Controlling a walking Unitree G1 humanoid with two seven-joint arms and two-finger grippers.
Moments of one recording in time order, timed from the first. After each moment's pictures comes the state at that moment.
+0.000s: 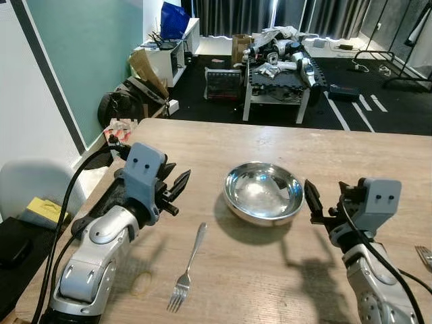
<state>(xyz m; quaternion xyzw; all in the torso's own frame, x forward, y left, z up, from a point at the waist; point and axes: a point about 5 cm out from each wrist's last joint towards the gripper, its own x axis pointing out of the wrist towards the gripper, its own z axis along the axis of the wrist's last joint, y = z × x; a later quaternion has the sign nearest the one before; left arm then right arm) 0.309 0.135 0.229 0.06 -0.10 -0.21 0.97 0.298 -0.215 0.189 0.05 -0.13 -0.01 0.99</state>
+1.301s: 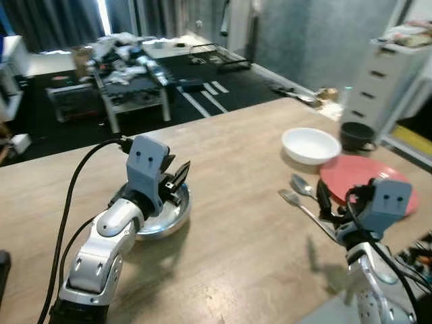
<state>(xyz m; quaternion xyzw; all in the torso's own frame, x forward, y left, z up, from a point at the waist) 0.316 0.131 0.238 0.07 -0.12 -0.20 0.97 0.301 -0.220 0.186 0.06 -0.12 -0.05 0.99</state>
